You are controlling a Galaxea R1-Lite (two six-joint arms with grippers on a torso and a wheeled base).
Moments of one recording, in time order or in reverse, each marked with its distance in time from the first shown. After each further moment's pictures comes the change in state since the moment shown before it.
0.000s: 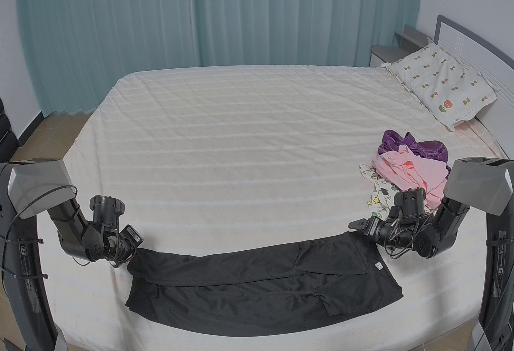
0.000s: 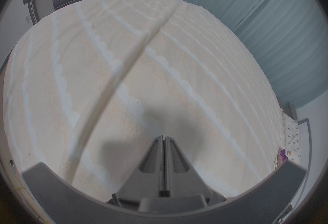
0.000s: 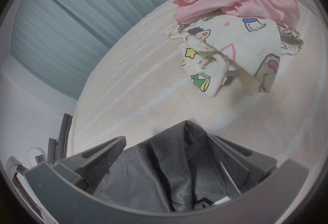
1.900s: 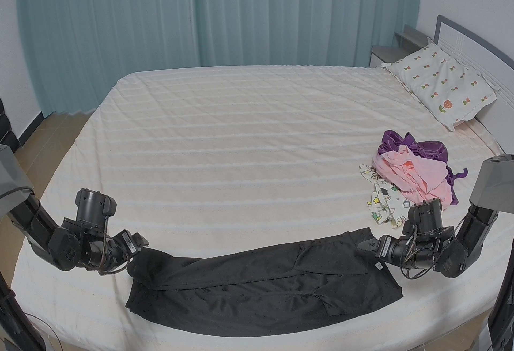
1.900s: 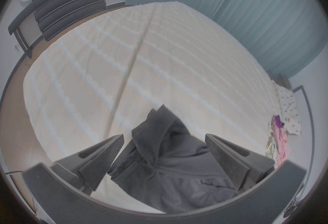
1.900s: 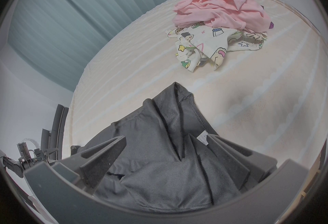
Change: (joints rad) left arm -0.146 -0.408 0.215 0.228 0.033 0.094; right arm 0.086 -0.259 0.335 0.003 -0.106 -0.005
